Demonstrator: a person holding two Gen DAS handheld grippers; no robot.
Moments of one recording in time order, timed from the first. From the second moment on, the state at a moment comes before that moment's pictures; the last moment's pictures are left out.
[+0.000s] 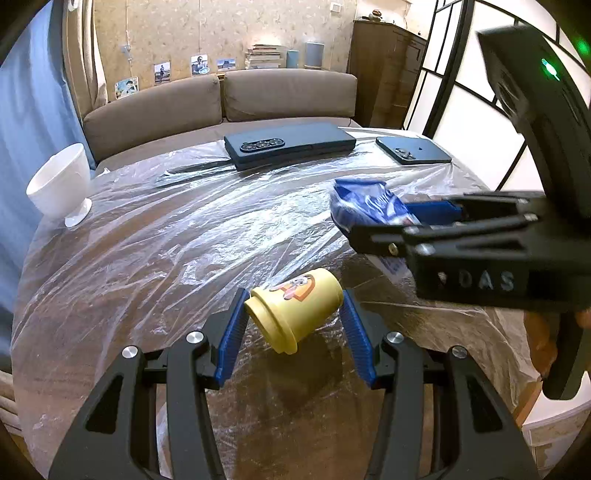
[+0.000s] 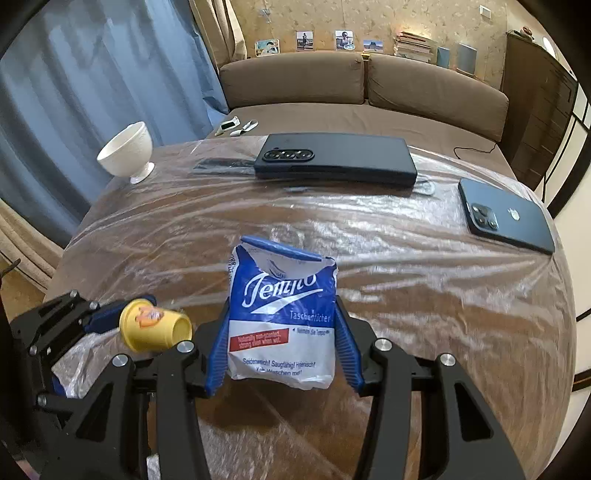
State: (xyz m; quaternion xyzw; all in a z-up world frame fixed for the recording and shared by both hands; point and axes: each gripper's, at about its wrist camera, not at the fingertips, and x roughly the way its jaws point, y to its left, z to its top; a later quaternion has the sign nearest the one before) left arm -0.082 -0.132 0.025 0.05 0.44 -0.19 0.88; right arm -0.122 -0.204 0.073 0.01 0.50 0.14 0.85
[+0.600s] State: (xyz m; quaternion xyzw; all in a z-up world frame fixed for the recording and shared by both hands) left arm -0.126 -0.121 0.036 0.05 0.43 -0.20 0.88; right arm -0.192 -0.199 0.085 0.02 0.49 0.15 0.86
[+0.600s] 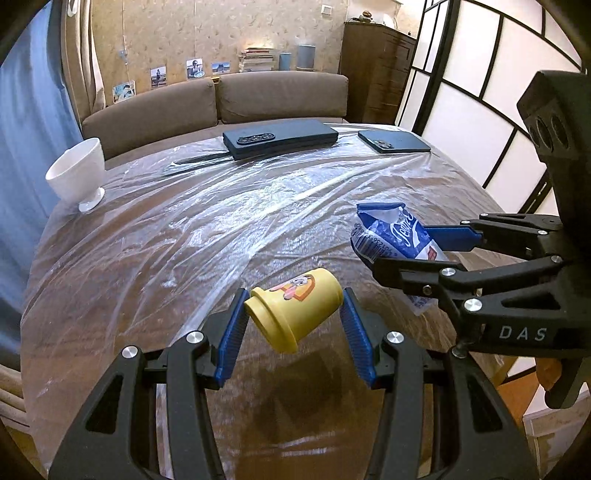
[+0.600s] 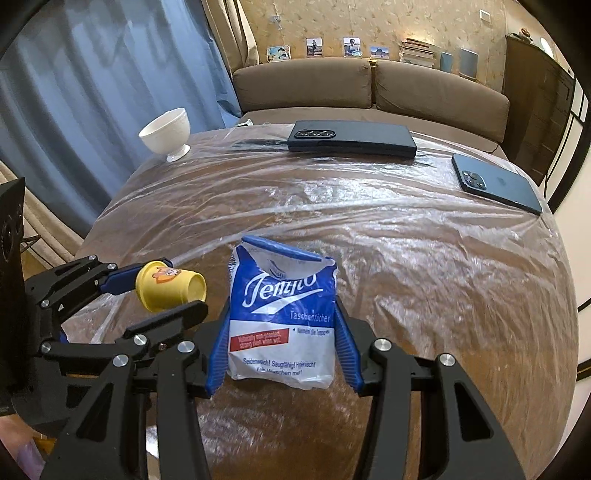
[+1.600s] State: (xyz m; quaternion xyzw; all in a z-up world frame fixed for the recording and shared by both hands) left arm -0.220 -0.081 0.056 0.08 0.42 -0.19 0.89; right arm -0.290 -0.187 0.108 0.02 0.48 0.19 0.85
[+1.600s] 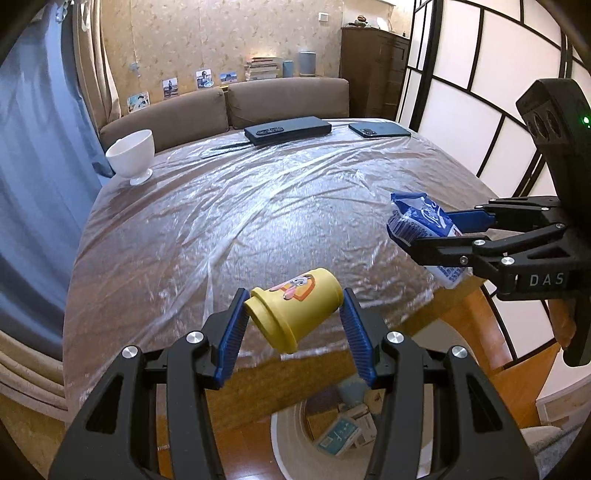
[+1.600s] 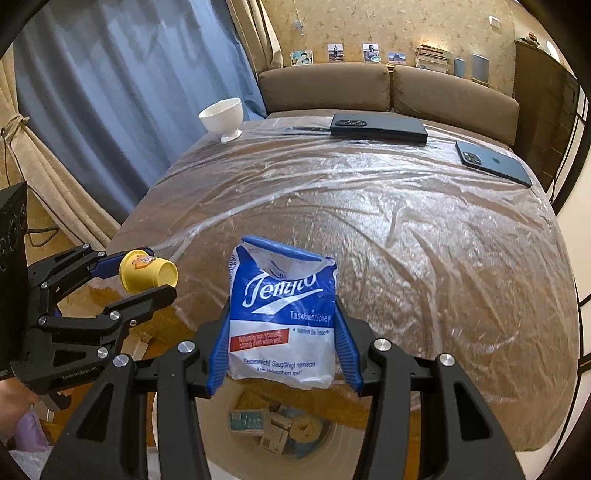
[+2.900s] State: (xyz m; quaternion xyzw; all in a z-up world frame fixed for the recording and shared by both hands) left arm -0.307 -0.087 0.013 0.10 0.48 -0.20 0.85; right arm -0.385 -0.172 0.060 0.00 0.57 0.22 0.79
